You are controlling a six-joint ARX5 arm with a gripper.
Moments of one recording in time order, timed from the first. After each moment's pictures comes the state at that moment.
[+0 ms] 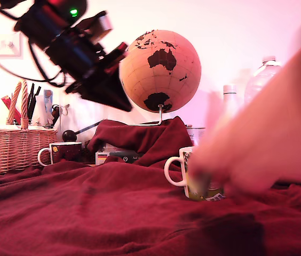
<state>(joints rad) -0.46 1.64 1.16 -0.22 0.38 0.04</state>
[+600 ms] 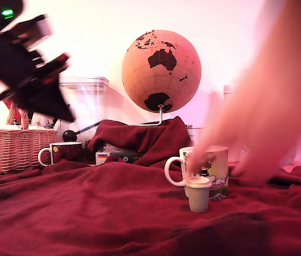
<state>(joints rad) -0.30 1.39 0.81 -0.10 0.34 0.02</state>
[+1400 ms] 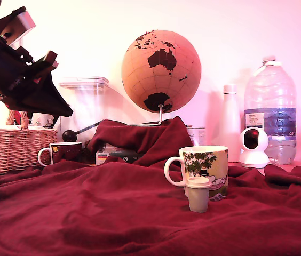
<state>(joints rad) -0.29 1.34 0.69 0.14 0.40 0.01</state>
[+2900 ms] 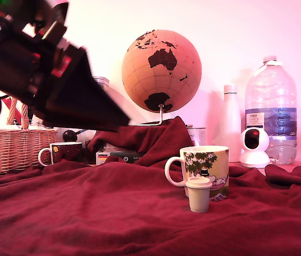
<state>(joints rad) -0.70 1.23 0.52 0.18 0.45 0.04</state>
